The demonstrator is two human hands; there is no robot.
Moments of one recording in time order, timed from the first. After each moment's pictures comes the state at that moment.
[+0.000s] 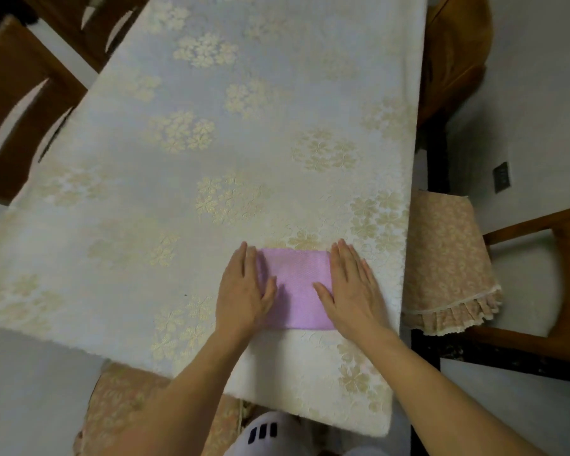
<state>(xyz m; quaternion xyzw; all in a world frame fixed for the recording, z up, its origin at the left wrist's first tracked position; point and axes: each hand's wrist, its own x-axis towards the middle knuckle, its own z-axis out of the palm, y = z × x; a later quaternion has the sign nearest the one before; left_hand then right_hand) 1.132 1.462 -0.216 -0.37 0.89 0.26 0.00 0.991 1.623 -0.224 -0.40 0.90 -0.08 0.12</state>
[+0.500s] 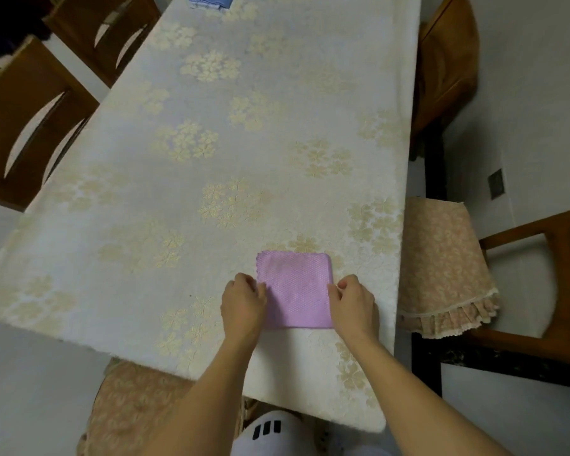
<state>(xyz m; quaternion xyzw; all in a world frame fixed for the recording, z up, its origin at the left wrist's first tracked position) 1.128 1.478 -0.199 -0.56 0.75 0.36 -0.02 1.010 1.622 -0.203 -0.14 0.94 -0.21 0.23</state>
